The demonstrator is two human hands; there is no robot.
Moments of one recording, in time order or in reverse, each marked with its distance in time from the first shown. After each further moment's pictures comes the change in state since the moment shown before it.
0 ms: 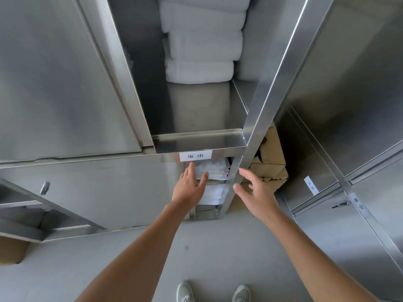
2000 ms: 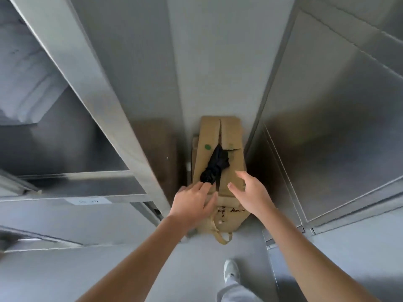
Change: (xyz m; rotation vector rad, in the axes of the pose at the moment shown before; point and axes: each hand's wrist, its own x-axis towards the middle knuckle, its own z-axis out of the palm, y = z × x) left_hand 0.105 0.245 0.147 0.476 0.089 0.308; right_hand 0.193 0.164 -0.219 -0.194 -0.078 -0.027
